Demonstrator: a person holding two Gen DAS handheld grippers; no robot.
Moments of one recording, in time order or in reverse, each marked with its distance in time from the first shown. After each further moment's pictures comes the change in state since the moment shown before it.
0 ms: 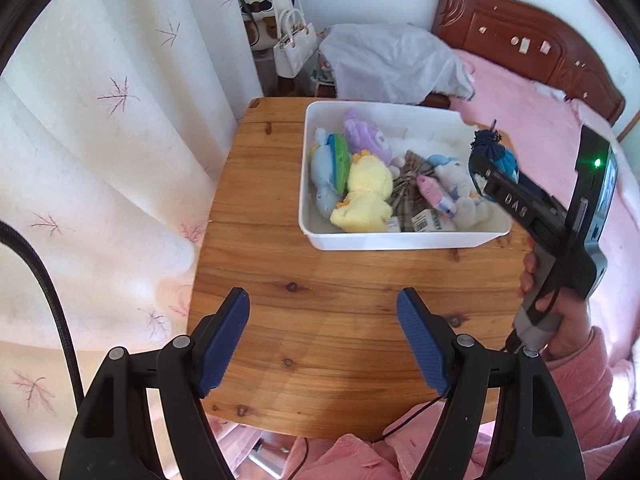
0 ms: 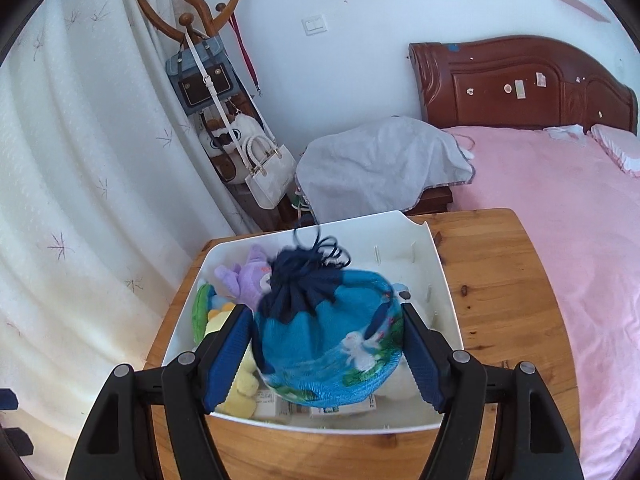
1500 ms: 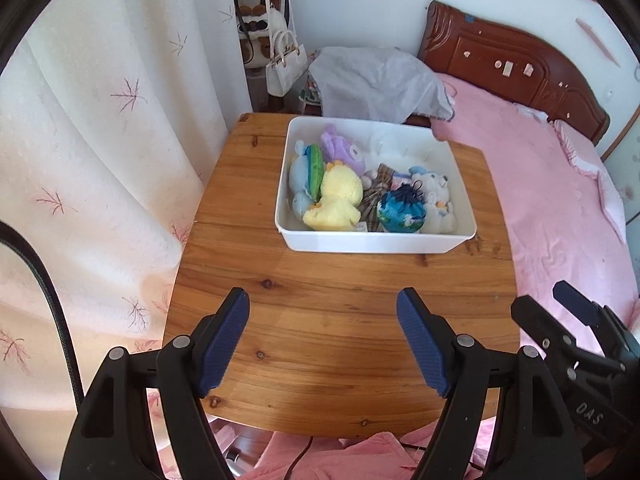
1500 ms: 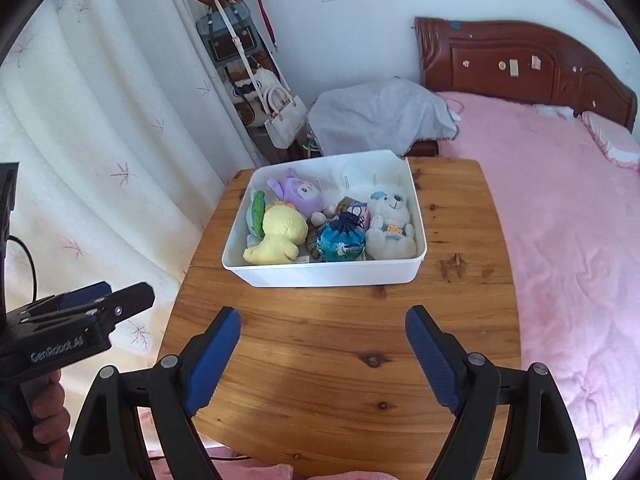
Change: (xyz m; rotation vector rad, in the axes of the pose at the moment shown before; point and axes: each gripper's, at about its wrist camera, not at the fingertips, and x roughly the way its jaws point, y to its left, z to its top) left arm -0.037 -0.013 -0.029 -0.045 -0.113 -0.094; right arm -0.177 0.045 -0.040 -0.060 0.218 -0.036
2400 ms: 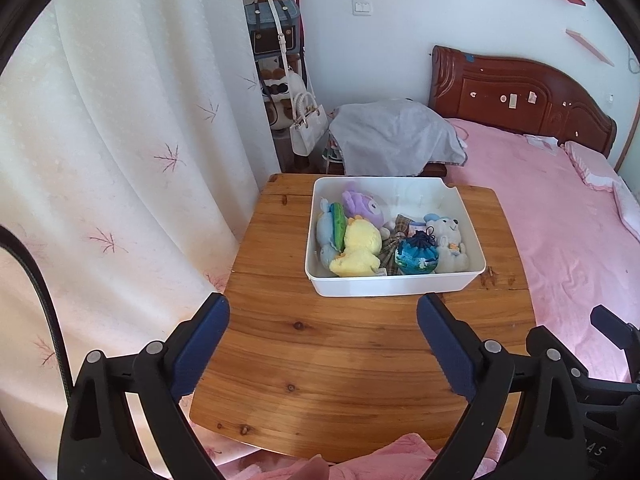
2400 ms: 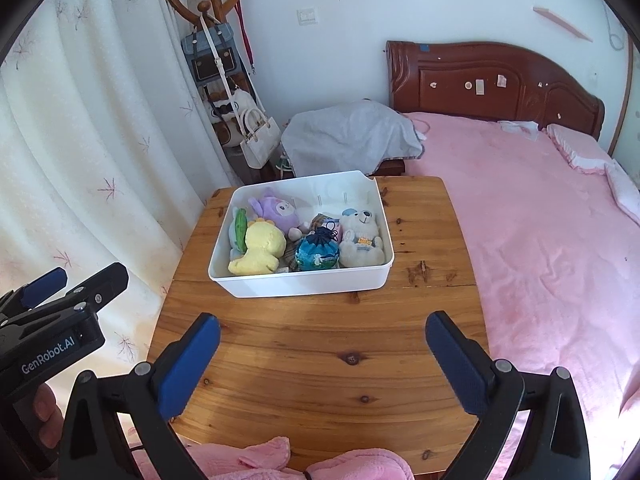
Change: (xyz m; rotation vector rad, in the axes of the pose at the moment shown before) left arm -0.044 -0.011 -0.013 0.040 -0.210 0.132; right arm -0.031 0.011 -0.010 0.027 -0.067 -0.124
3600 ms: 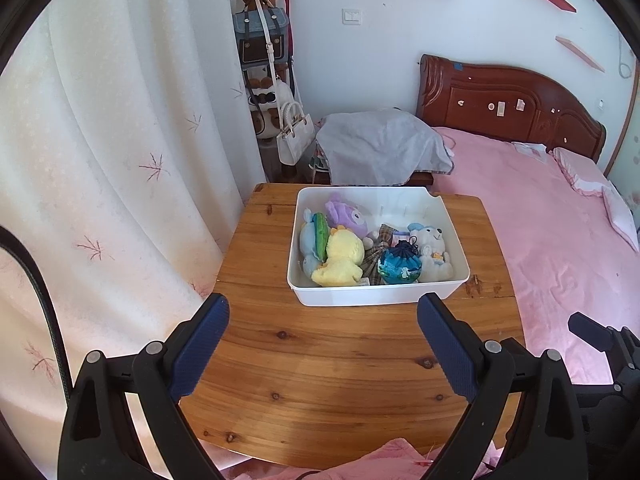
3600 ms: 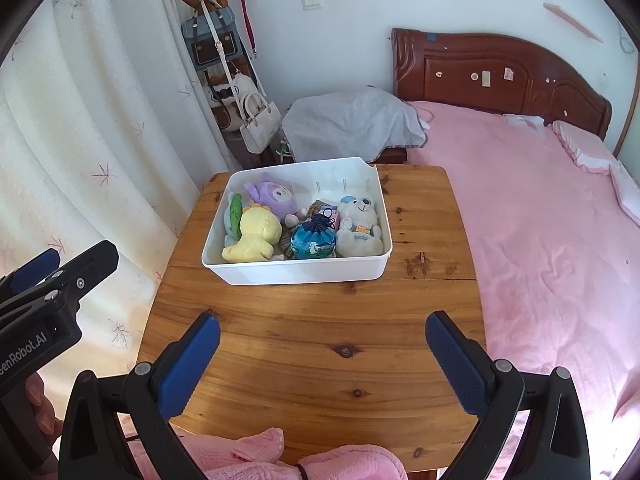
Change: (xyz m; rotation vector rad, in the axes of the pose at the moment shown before) left arm -0.005 -0.008 0.003 -0.004 -0.032 -0.045; right arm 0.010 -0.004 0.001 -0.021 0.054 -0.001
